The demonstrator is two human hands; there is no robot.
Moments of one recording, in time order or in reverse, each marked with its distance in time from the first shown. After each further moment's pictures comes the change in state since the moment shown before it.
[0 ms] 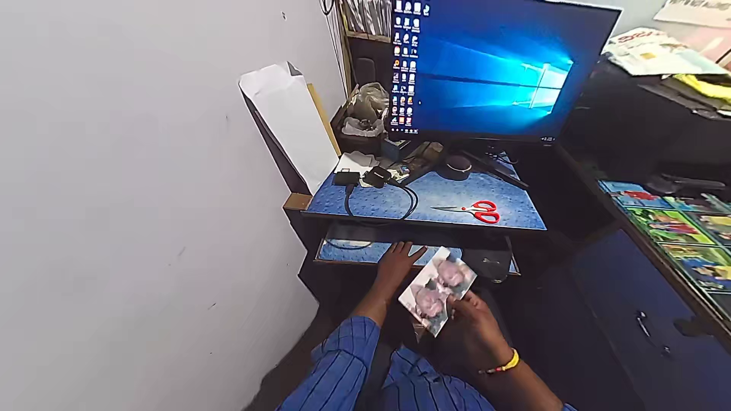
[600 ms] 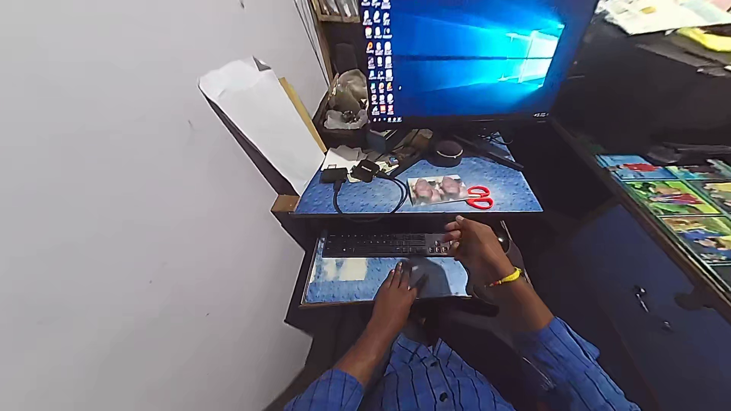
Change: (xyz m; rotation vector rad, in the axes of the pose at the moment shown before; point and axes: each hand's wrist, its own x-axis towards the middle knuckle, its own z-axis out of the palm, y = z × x) left_hand -0.089 0.057 0.001 0.134 -0.010 0.012; right_hand 0.081 -0.101 0.011 -0.329 -0.054 -0.037
